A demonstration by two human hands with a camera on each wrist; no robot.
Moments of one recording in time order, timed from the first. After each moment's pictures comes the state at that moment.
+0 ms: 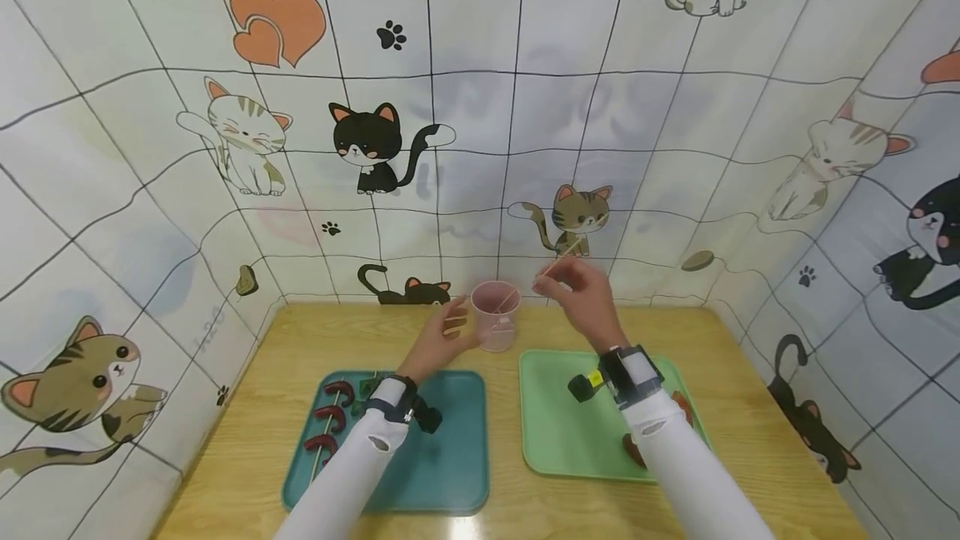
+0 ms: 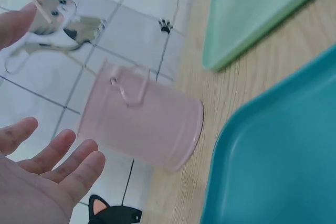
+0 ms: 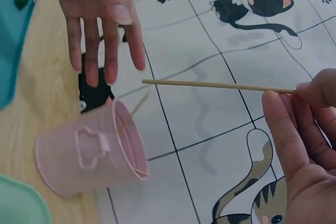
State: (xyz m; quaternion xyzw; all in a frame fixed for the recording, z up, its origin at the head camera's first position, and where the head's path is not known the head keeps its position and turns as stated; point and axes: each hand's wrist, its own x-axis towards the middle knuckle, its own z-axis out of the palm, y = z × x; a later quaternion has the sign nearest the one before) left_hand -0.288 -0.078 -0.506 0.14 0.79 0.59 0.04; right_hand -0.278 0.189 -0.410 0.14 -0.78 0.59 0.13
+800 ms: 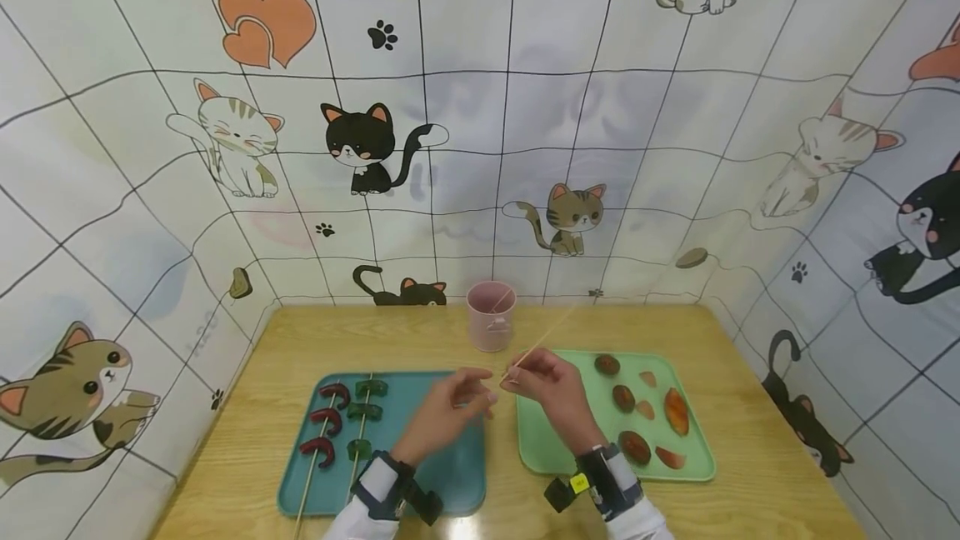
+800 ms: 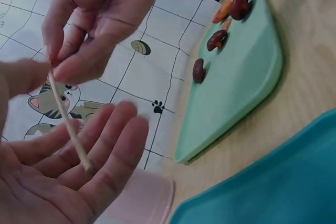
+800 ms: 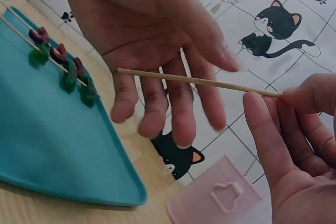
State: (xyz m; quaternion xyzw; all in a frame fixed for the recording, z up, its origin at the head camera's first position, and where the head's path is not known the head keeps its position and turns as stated) left_hand -0.186 -0.059 -0.508 0.19 0.77 0.60 0.10; right_hand -0.188 0.155 -0.496 0.10 -0.65 0.75 -0.02
